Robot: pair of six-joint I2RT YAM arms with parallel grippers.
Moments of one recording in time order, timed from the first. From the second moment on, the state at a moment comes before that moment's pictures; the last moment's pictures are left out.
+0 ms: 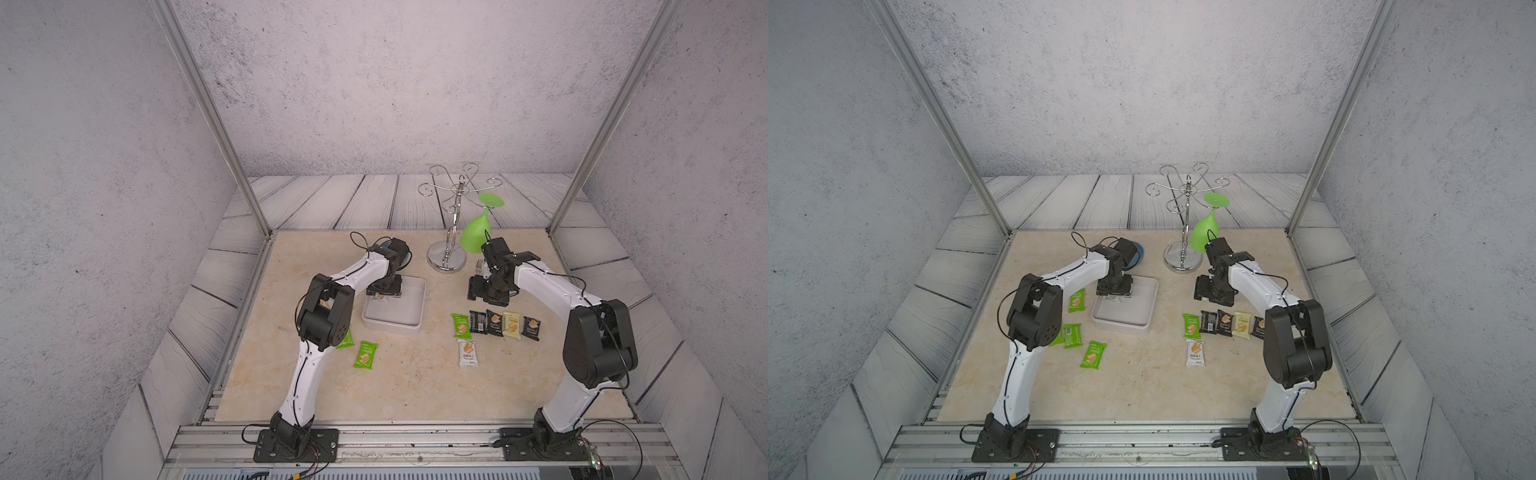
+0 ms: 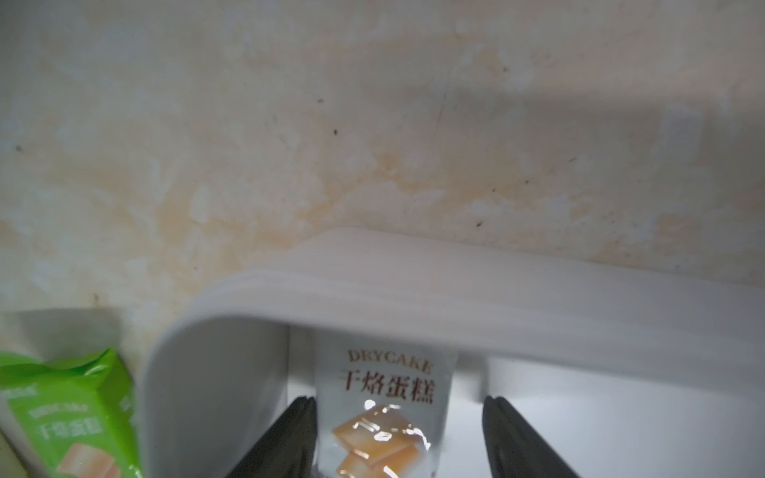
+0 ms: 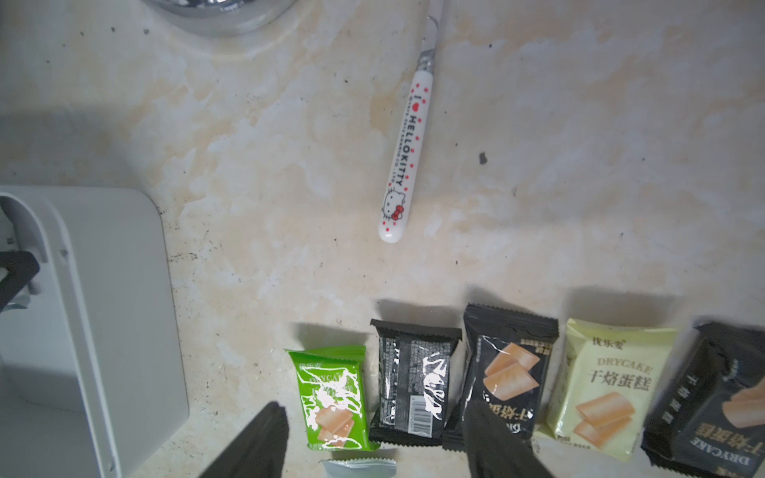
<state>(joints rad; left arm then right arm) -0.54 2.30 1.88 -0.96 -0.15 -0.43 0.26 1.75 1.35 -0.88 -0.07 0.41</state>
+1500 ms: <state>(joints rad) -0.53 2.27 1.86 -0.93 -0.11 -0.45 0.24 1.77 1.37 -0.90 -0.08 0.40</state>
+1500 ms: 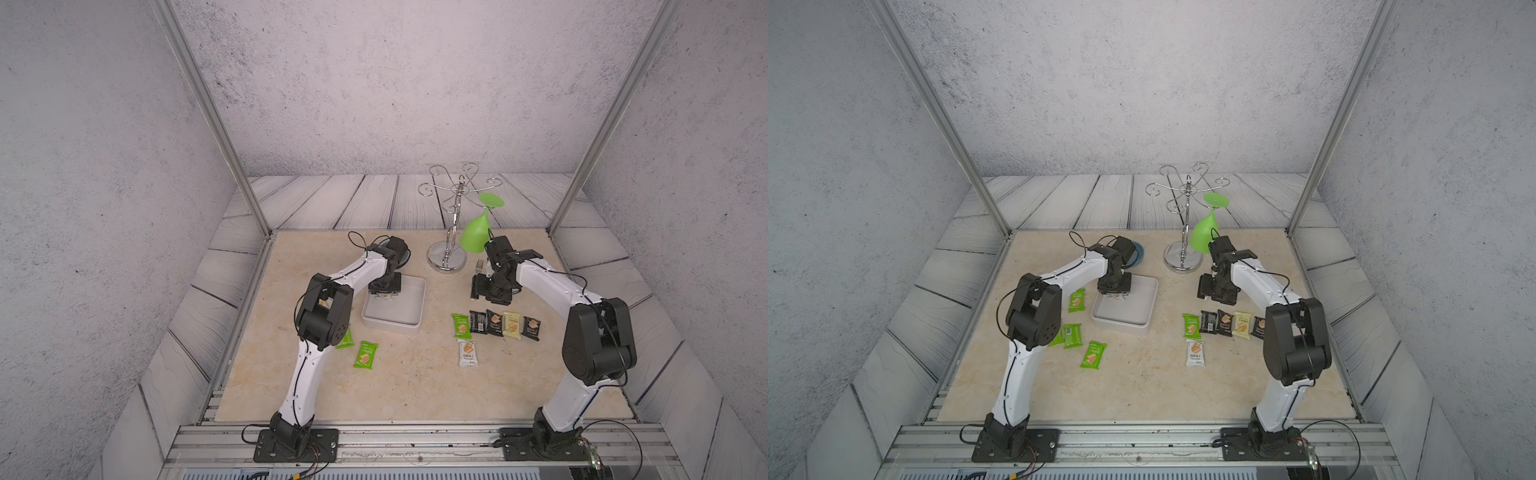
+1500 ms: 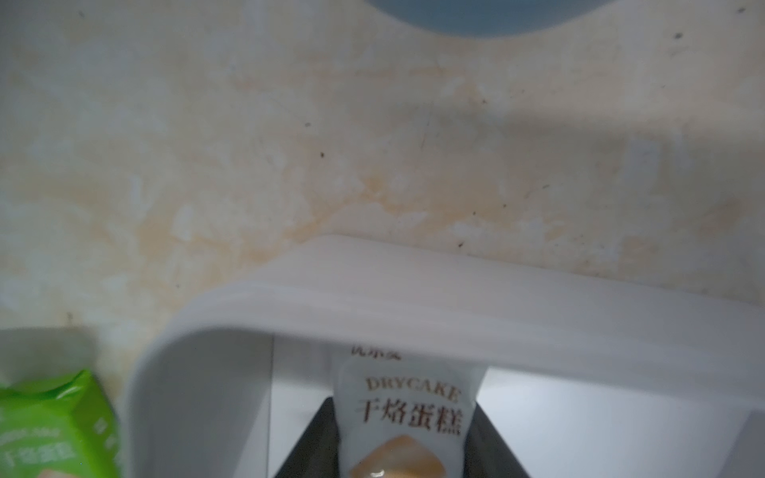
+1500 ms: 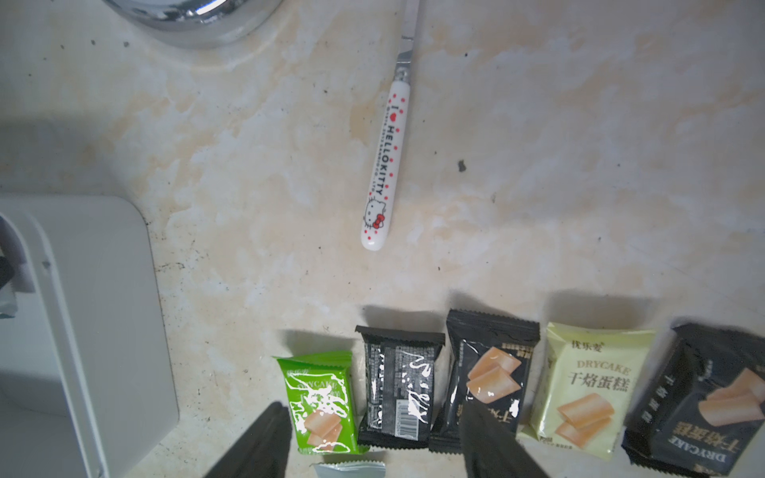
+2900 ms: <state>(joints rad) -0.86 1.51 1.01 -0.81 -0.13 -0.69 0.25 1.45 1.06 -0.87 -0.16 0.49</state>
